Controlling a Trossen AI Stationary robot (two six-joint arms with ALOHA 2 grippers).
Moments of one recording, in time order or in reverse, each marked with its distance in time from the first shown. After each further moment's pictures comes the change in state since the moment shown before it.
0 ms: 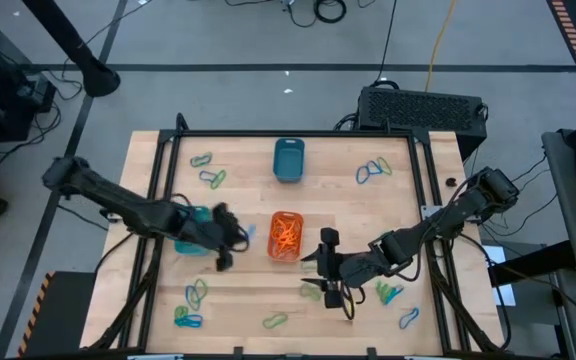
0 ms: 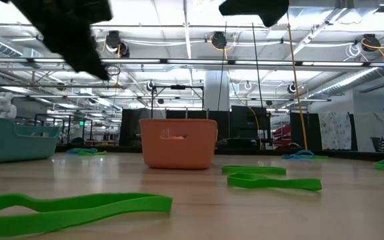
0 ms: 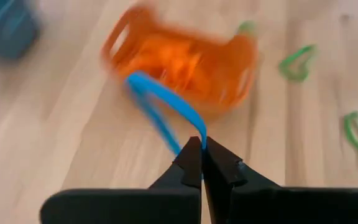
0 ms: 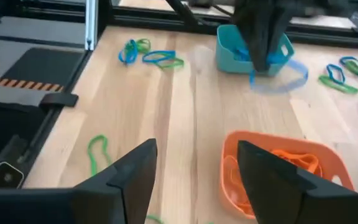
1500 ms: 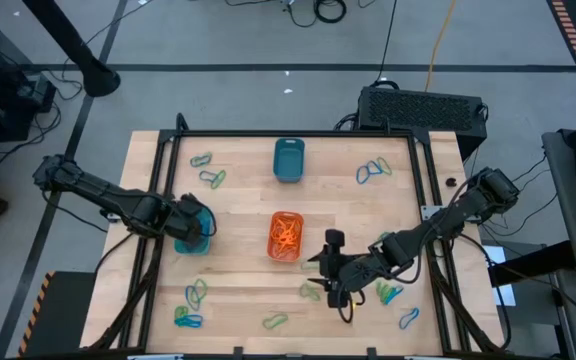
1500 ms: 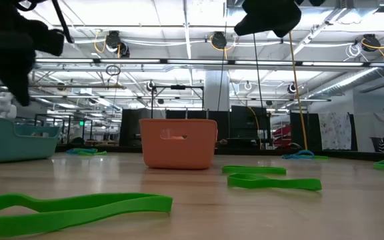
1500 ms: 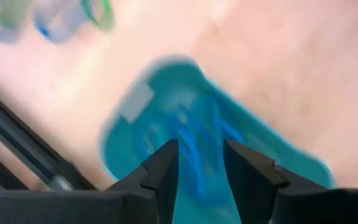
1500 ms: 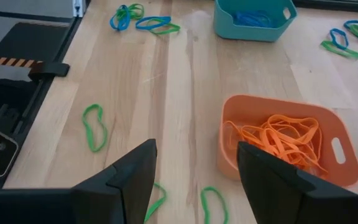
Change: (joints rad) left arm 0.002 -0.191 0.000 -0.818 -0.030 -0.541; right arm 0.014 0.000 0.000 -0.121 0.006 0.085
